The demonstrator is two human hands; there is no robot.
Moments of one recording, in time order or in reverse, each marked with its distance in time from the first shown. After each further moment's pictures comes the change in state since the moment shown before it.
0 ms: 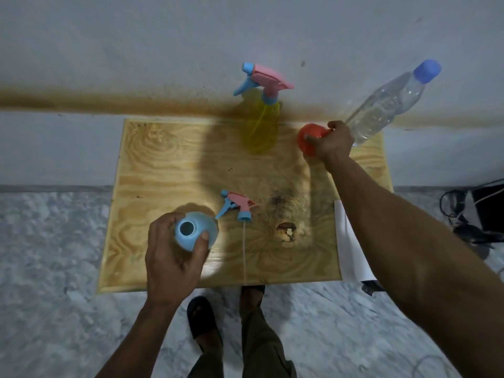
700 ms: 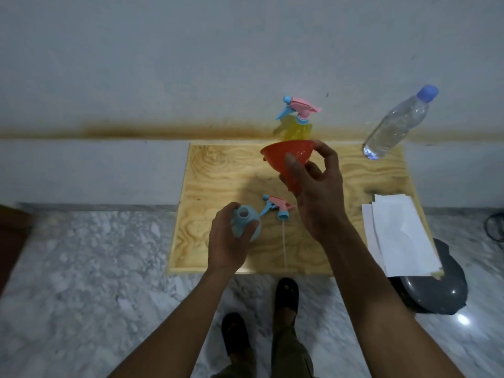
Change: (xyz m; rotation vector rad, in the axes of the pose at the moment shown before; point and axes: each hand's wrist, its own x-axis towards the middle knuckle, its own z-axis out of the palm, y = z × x) left_hand -0.001 0.009 -0.019 -0.032 -0.139 -0.202; right_hand -0.274 -0.067 -0.037 1.002 -0.458 -0.212
